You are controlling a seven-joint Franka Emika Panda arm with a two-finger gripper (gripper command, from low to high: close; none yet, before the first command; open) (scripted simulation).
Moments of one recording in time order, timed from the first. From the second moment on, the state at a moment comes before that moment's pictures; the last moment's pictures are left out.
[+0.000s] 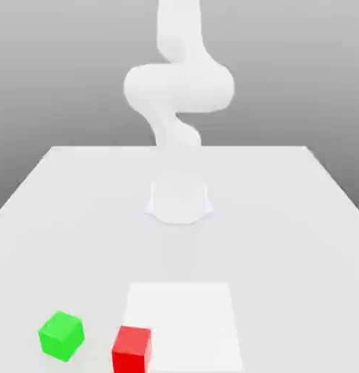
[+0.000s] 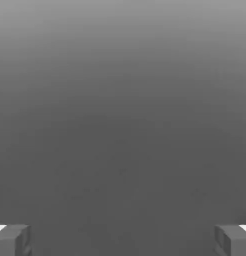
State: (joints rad) arm 0.00 -0.71 -0.01 -2.31 0.00 2.33 0.80
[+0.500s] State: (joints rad) arm -0.02 -0.16 -0.07 -2.39 0.03 2.53 0.77
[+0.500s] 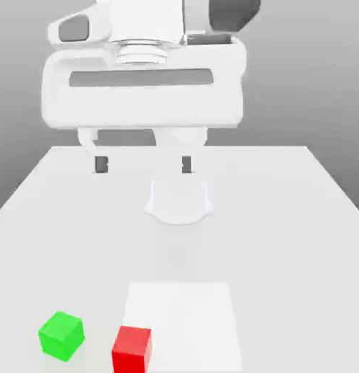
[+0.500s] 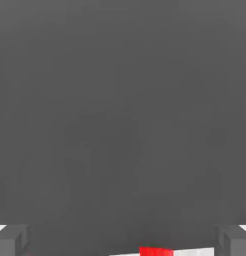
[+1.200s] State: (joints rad) arm -0.07 0.40 -0.06 -2.41 0.08 2.81 0.73
